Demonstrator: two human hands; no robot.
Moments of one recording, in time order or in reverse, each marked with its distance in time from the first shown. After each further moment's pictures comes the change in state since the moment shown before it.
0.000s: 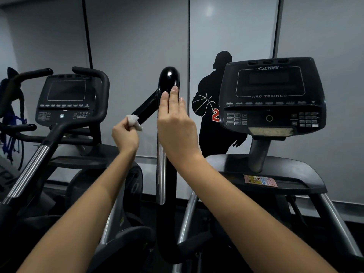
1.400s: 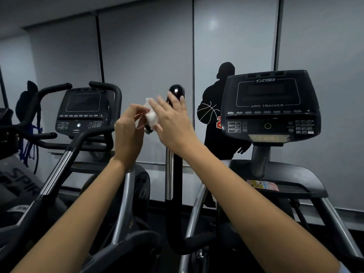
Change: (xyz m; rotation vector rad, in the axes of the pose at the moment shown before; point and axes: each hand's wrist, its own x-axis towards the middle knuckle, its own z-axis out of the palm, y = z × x) left_hand -0.035 0.090 -0.069 0.063 -0.133 0.662; right_hand 0.027 0.000 -0.042 0.337 -0.275 -0.176
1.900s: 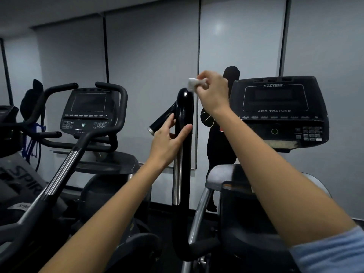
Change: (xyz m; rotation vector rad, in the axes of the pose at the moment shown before) left_hand -0.014 0.023 0.038 -0.161 -0.359 -0.418; right_hand 0.058 0.069 -0.026 0.430 0.301 0.414
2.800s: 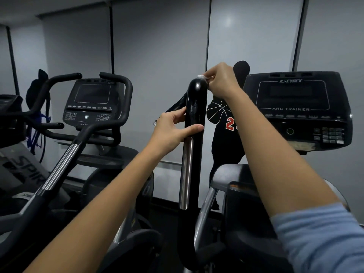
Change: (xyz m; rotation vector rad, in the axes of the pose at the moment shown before) left_hand 0.019 -0.001 -0.015 -0.276 -0.155 -0.013; right_hand 0.045 0.027 0.032 -0.093 -0.286 0.008
